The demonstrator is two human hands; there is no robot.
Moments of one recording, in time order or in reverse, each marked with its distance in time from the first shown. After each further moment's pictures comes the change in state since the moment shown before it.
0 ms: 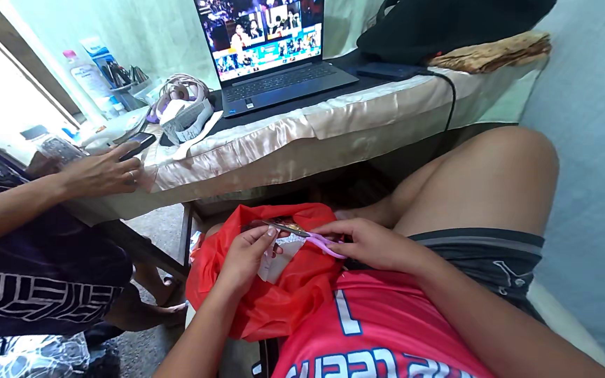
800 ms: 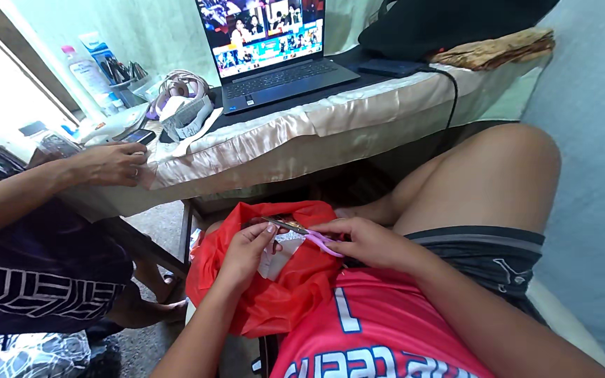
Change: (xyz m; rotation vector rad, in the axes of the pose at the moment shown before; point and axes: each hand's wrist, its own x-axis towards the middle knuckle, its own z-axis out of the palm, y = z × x) left_hand 0.000 0.000 0.001 -0.017 0.019 -0.005; right_hand 0.001 0.001 0.004 -0.041 0.019 -0.017
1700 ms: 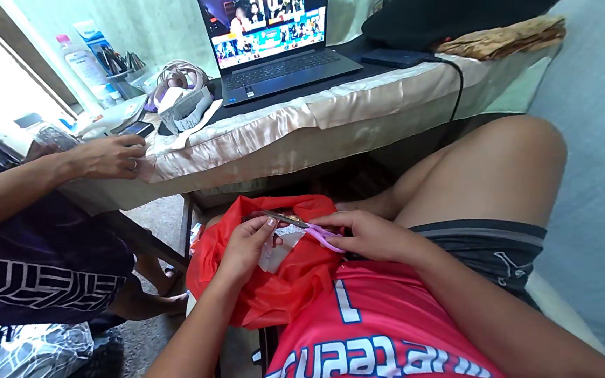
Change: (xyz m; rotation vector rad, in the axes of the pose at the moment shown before) left_hand 0.001 0.000 0.000 0.025 0.004 -0.003; right_hand 0.000 -0.002 -0.003 -0.030 -0.030 -0.014
